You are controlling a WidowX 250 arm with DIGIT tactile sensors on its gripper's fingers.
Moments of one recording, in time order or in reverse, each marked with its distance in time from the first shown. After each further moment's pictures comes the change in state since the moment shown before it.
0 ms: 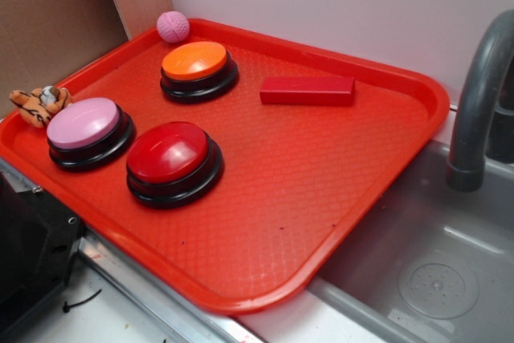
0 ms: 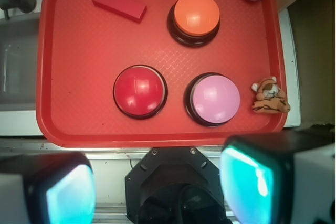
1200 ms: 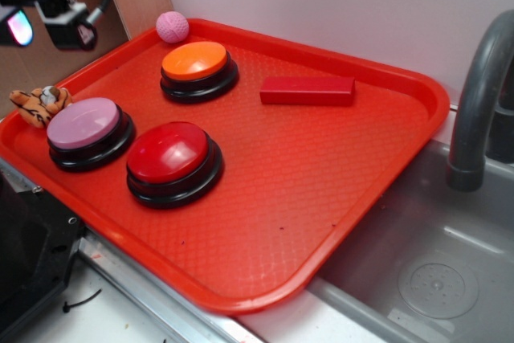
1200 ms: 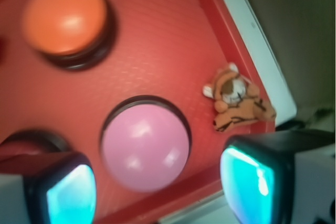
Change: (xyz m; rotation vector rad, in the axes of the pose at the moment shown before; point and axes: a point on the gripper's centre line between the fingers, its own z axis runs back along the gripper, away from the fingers) arm 0.034 0.114 -0.127 0.090 0.032 0.510
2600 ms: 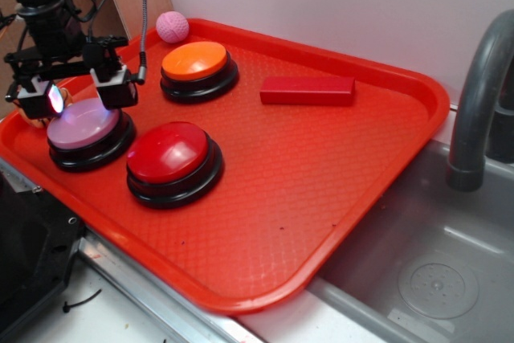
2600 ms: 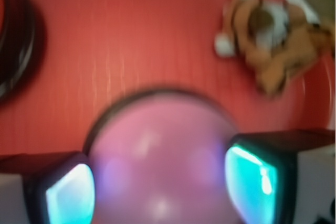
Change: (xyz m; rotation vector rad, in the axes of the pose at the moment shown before) arm -0.013 -0.020 -0.045 0.022 -0.003 0.294
